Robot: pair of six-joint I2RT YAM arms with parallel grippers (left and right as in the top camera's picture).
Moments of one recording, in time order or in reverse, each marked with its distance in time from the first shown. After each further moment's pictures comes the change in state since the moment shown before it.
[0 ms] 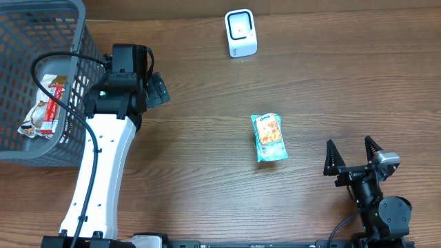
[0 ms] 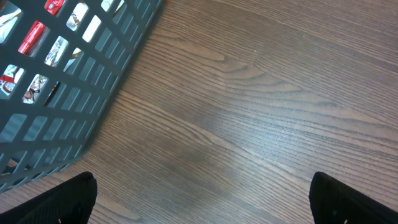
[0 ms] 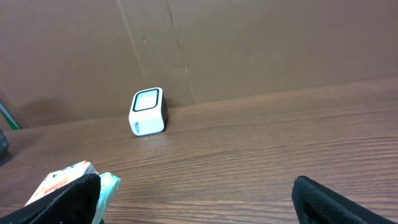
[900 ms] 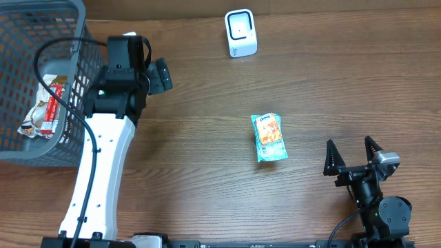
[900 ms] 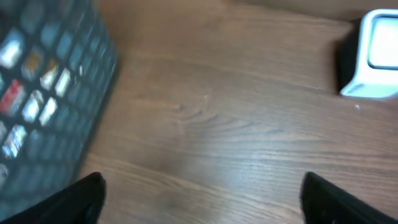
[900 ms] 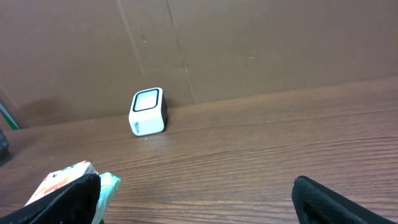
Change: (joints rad) left arm 0.005 0.002 0.054 0.168 0.121 0.205; right arm 0.000 0.000 0.000 0.000 0.000 0.000
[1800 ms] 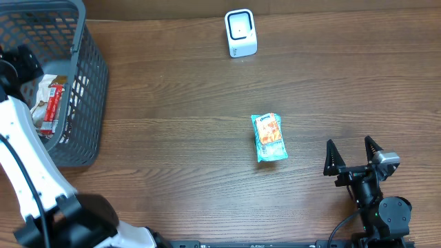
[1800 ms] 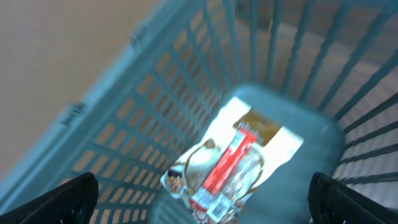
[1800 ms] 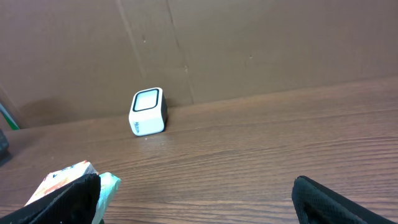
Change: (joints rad) left arm 0.654 0.278 0.416 -0.006 0.029 0.381; right arm 0.000 0.000 0.000 0.000 0.000 0.000
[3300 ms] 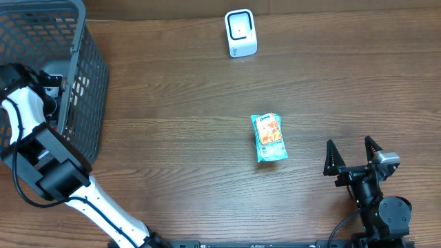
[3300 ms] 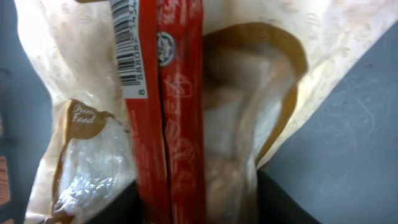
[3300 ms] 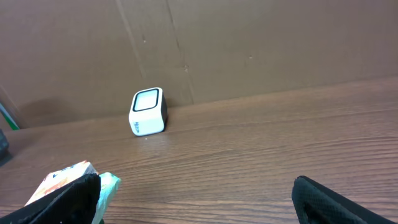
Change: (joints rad) left arm 0.074 0.555 0.018 0.003 0.153 0.454; right arm 0.000 0.000 0.000 0.000 0.000 0.000
